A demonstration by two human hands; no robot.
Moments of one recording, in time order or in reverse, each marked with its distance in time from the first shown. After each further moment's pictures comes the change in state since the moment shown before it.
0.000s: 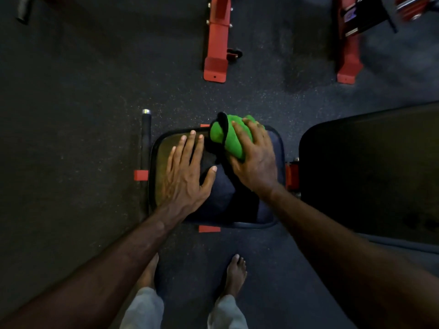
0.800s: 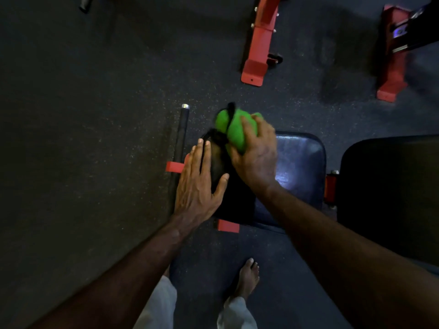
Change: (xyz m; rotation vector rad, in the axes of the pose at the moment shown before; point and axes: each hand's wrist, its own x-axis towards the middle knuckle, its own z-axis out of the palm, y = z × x) left_hand -0.042 -0.051 -0.015 -0.157 0.046 -0.154; right_hand 0.022 -0.100 0.042 0.006 -0.022 -0.010
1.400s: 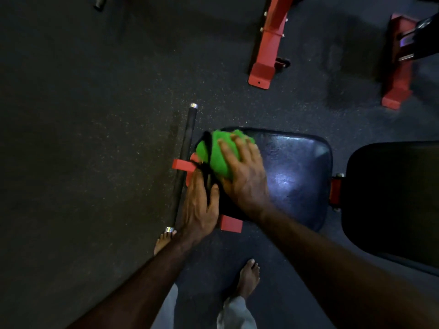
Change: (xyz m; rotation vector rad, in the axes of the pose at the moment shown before) left_hand -0.047 -0.012 0.015 -0.421 0.063 -0.253; right_hand -0.048 -0.028 0.010 -0.041 -0.149 -0.249
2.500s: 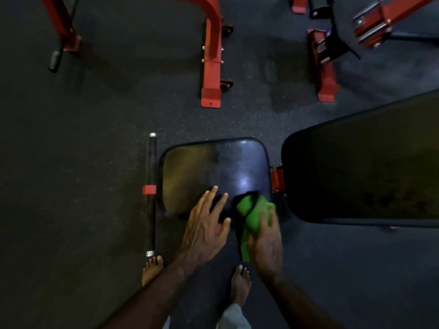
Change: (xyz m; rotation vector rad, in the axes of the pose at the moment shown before) left_hand -0.057 0.073 0.044 0.354 -0.376 0.431; right_hand -0.212 0.047 -0.048 0.203 0.068 0.795
